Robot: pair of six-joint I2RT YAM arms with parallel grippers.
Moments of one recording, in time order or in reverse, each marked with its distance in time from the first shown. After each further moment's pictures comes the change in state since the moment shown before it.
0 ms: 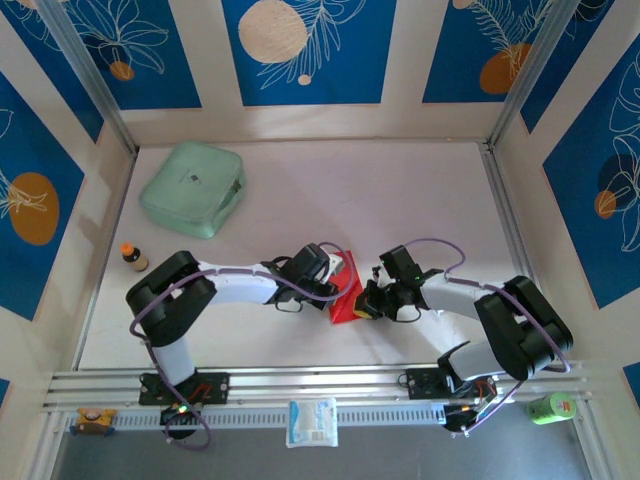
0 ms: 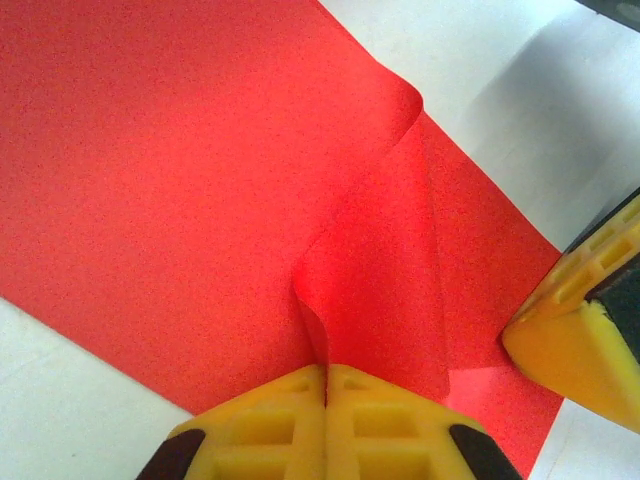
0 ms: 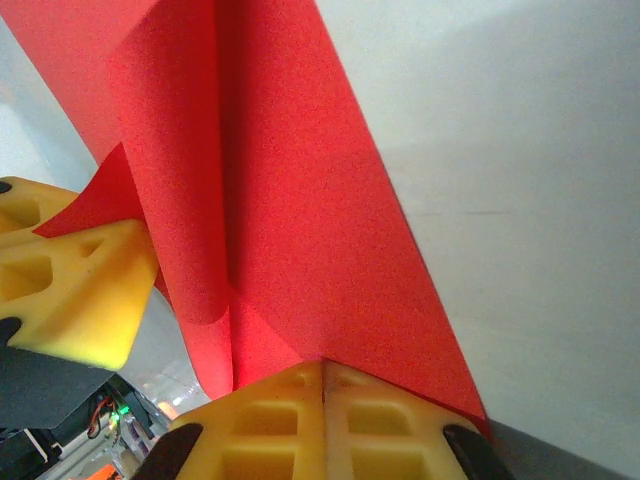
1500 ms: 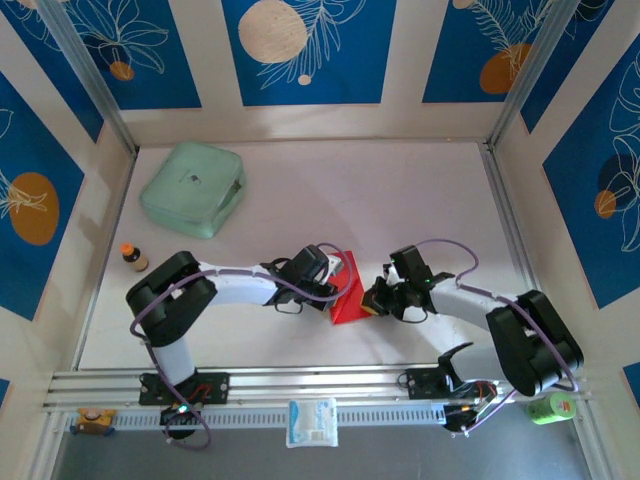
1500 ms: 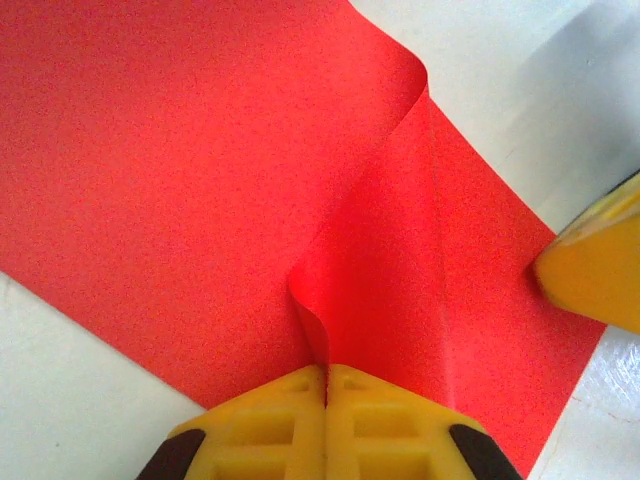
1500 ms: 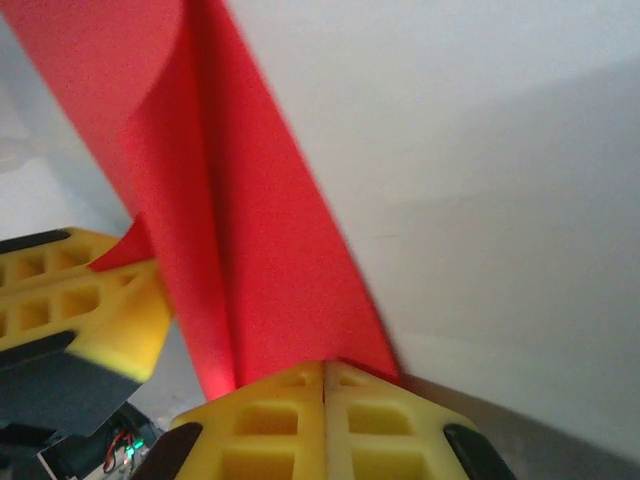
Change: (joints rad) left arm -0.002 -0.001 -0.018 0.021 0.009 -0.044; right arm -0.050 -0.103 -0.040 0.000 0.034 0.019
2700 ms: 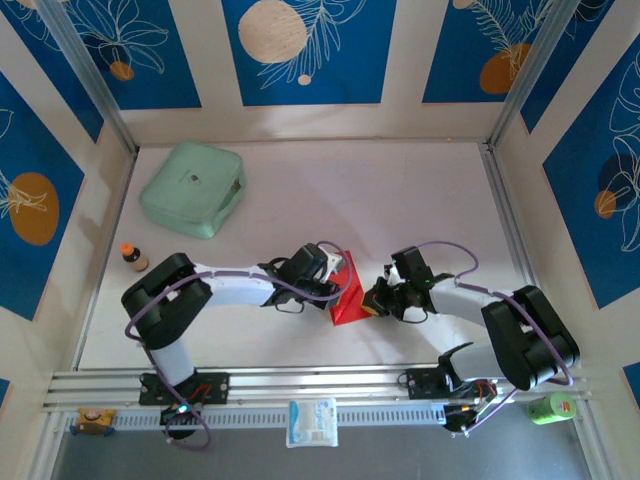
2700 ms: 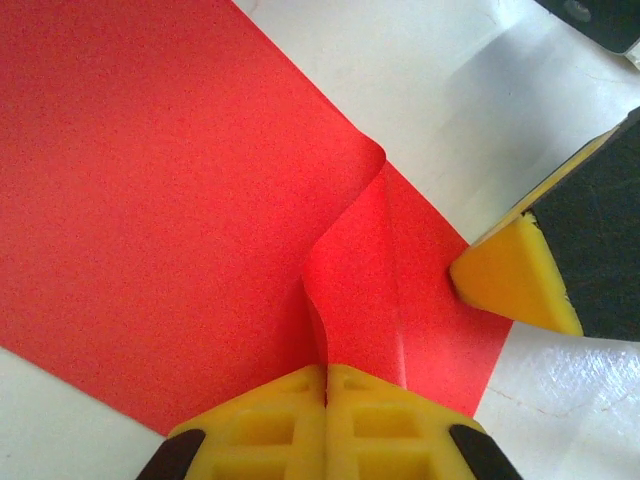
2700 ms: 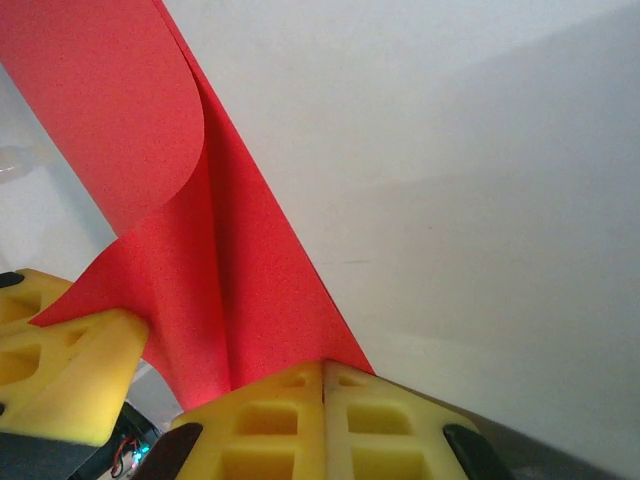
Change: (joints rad) left arm -0.001 -0.028 -0.011 0.043 0.042 -0.027; right arm -0.026 0.045 -0.018 0.043 -0.018 0.008
